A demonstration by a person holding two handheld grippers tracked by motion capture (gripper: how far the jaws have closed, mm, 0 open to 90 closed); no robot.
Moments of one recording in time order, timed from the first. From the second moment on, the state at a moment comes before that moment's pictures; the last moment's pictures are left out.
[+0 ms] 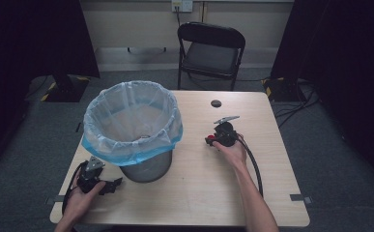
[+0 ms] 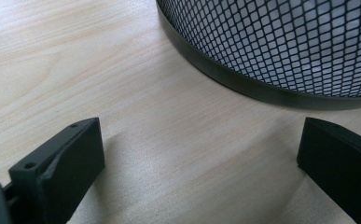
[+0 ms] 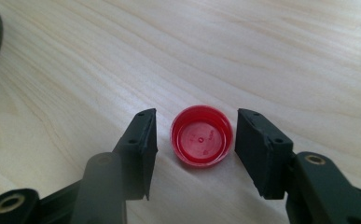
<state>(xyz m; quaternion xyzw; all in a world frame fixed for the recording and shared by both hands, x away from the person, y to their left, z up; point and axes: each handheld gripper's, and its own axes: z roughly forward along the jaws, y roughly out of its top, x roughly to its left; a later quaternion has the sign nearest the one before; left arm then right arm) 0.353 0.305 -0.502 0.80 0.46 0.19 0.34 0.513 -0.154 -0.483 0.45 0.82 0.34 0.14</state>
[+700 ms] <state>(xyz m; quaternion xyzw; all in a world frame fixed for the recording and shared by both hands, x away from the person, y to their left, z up) 0.353 0.305 -0.502 0.80 0.45 0.19 0.34 0.504 -0.142 -0.482 0.44 0.83 0.30 0.16</state>
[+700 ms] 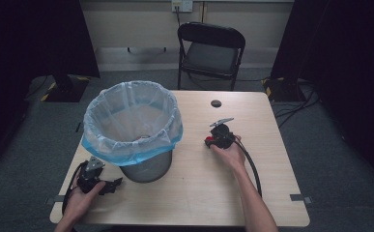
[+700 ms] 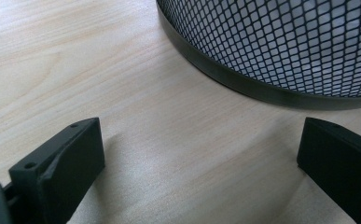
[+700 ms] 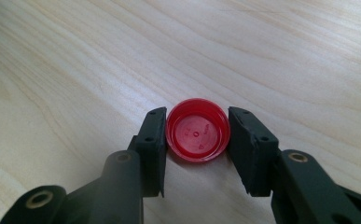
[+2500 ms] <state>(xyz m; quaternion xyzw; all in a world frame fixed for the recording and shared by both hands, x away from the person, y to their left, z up) 0.353 0.305 -0.502 0.80 0.46 0.19 0.34 0.478 -0.150 -0.426 0.44 0.77 0.44 0.14</state>
